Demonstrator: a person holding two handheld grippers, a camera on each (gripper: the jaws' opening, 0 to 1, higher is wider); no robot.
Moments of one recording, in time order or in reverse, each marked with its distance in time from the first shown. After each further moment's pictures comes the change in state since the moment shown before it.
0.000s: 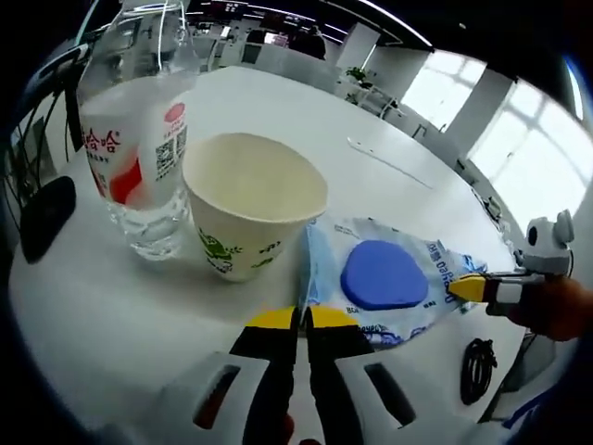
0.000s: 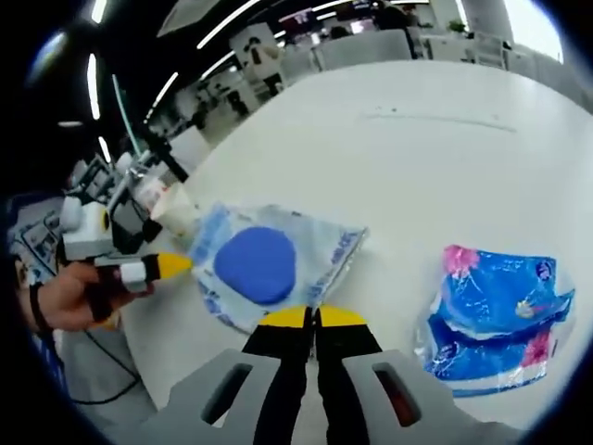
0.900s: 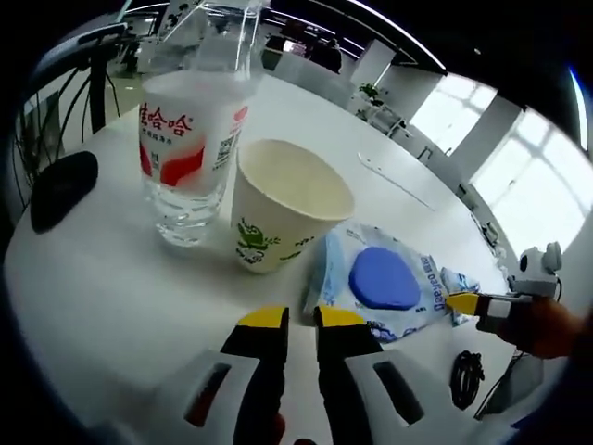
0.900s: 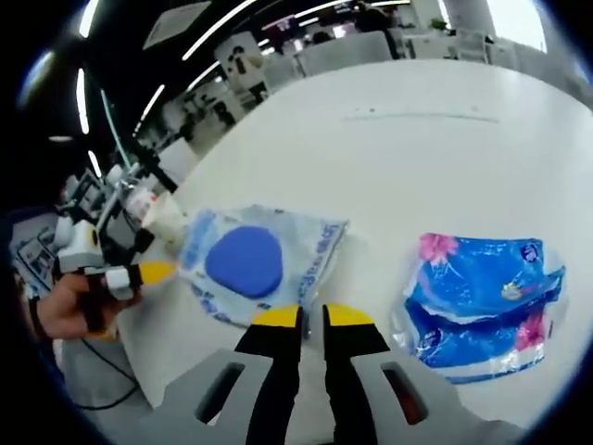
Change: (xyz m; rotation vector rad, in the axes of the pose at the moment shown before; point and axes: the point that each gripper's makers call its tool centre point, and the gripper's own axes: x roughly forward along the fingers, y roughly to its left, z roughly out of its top) left arm -0.026 0.010 -0.003 -0.097 -0.053 -0.007; right arm -0.011 -0.012 -0.007 0.047 -0.030 -0.044
